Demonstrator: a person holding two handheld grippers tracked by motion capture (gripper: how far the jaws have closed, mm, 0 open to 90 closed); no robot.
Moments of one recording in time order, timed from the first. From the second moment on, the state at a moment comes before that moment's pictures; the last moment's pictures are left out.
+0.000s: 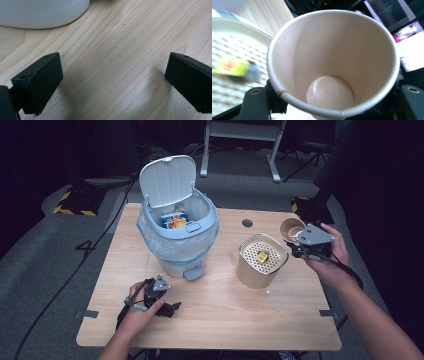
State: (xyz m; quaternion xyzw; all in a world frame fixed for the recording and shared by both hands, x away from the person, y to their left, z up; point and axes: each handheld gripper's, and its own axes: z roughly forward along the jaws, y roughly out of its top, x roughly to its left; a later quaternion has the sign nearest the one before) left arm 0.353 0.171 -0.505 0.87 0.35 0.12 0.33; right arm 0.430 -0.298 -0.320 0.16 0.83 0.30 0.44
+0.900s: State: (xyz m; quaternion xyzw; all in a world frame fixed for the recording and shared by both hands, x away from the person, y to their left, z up) left arm 0.353 0.171 -0.505 0.87 0.35 0.12 0.33; right arm 0.362 -0.320 -0.355 0.18 0.84 0.47 0.18
